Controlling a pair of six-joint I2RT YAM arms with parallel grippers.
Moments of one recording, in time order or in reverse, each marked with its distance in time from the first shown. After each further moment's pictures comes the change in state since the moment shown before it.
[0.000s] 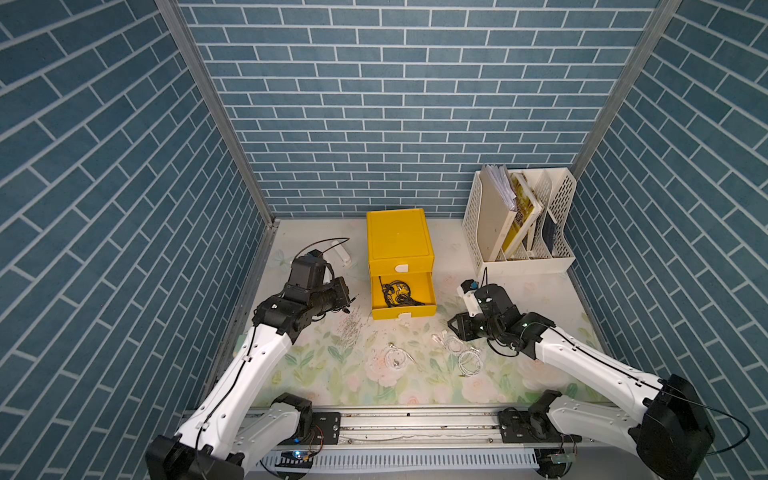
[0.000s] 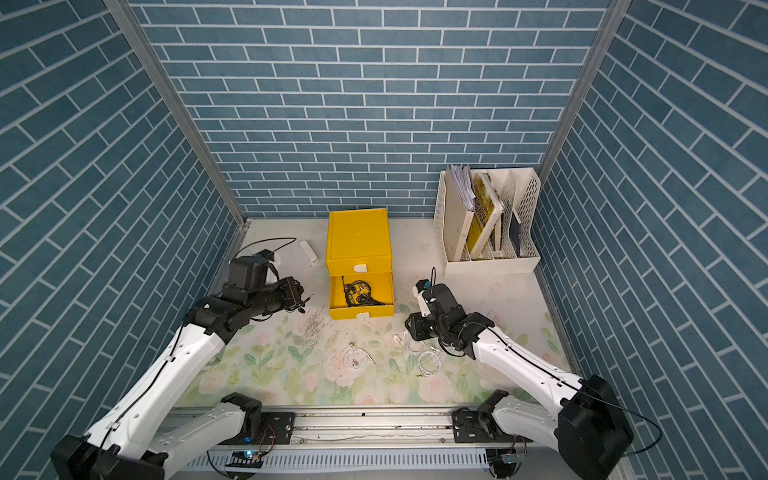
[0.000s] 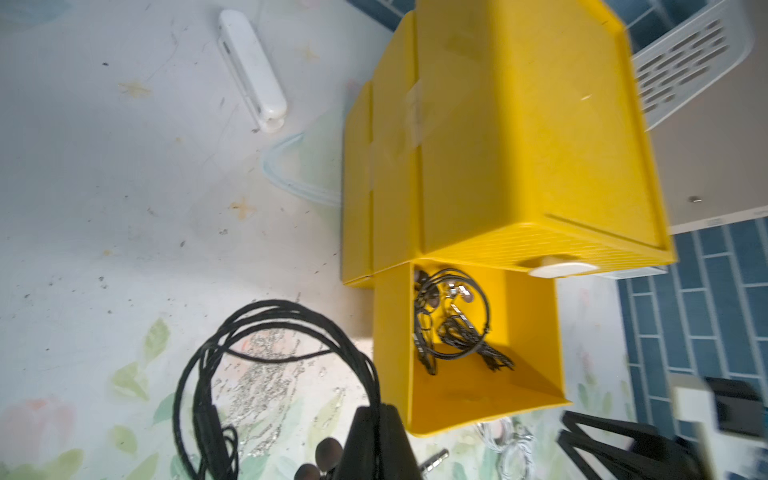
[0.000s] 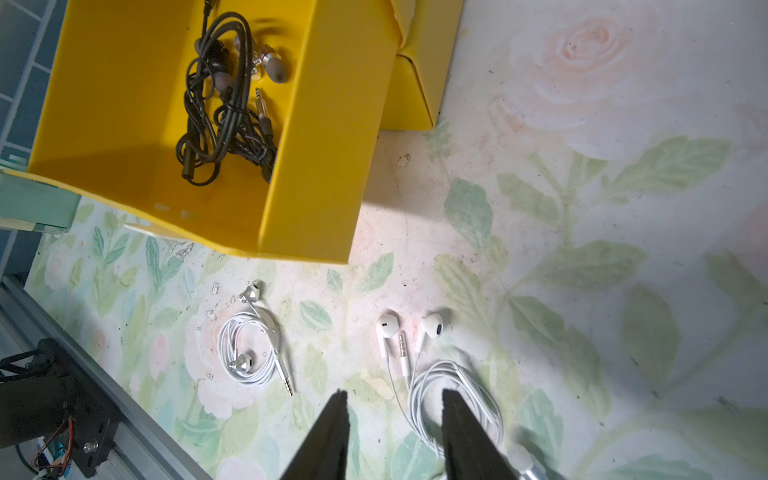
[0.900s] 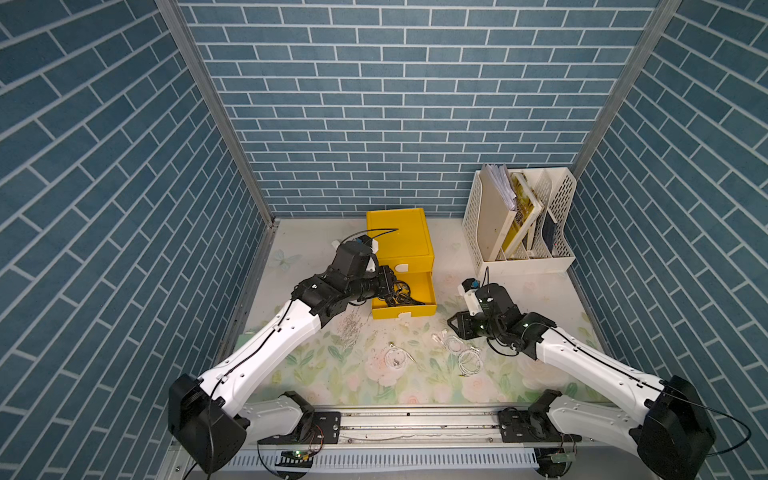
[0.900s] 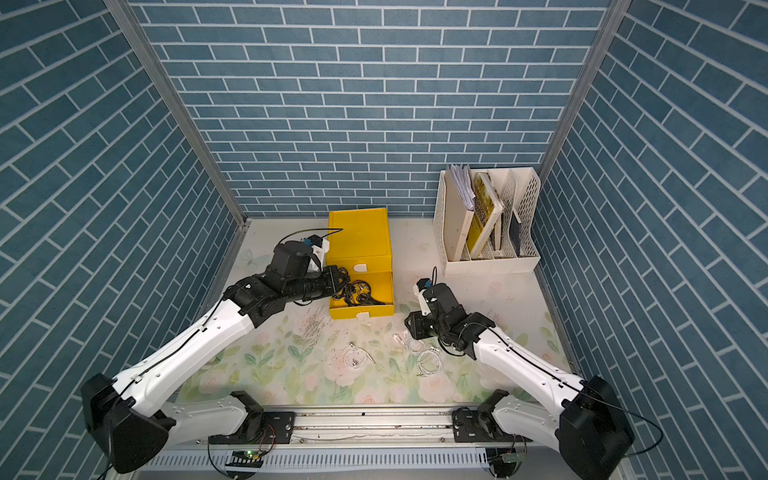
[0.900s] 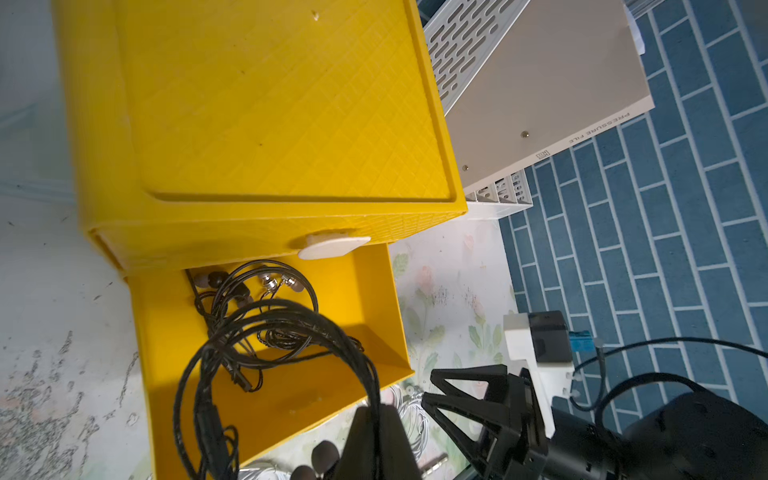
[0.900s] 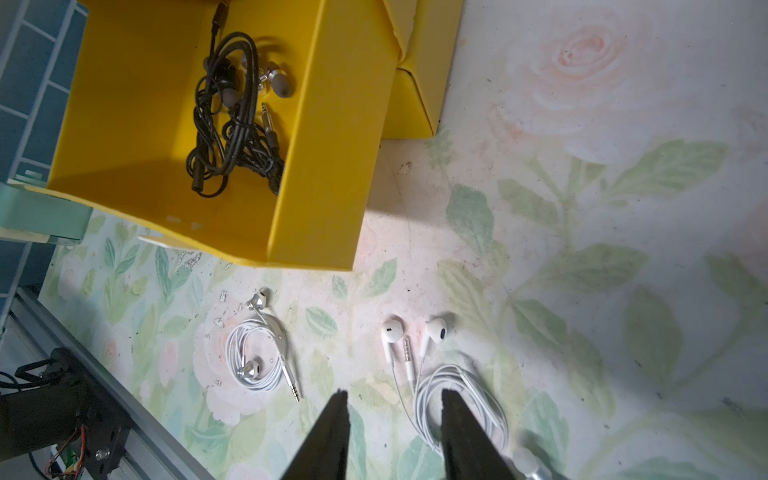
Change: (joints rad) left arm -0.305 0.248 0.149 0.188 0.023 -0.125; right arm 0.000 -0.011 0.000 0.006 0.005 0.012
